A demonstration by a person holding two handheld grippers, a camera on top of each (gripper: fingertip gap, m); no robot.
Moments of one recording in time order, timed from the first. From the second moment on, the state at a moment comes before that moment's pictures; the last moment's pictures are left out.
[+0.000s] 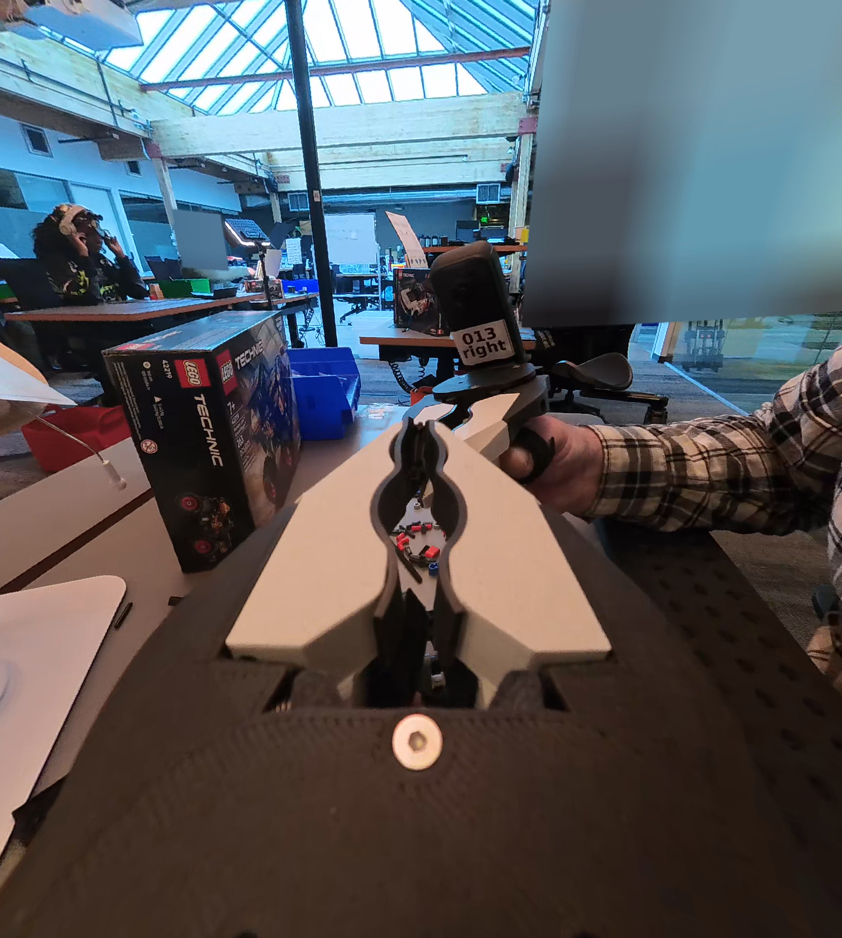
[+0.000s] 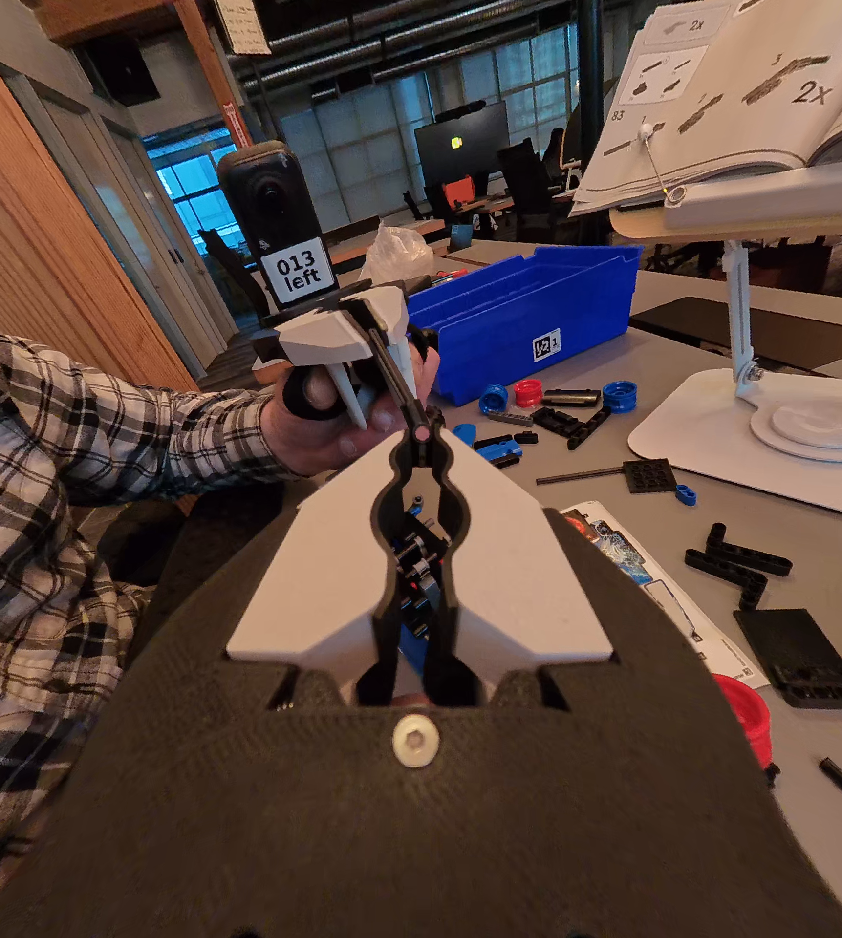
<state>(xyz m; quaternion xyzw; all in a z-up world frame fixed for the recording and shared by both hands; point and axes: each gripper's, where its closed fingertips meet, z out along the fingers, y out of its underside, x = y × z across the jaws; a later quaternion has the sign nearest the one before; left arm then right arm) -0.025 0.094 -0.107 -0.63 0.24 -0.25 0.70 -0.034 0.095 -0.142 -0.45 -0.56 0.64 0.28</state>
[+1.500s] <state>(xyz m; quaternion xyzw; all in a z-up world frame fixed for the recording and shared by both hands) -0.020 0.091 -0.125 -0.67 0.30 -0.15 0.66 -0.029 0.107 -0.145 -0.40 -0.67 0.40 0.49</state>
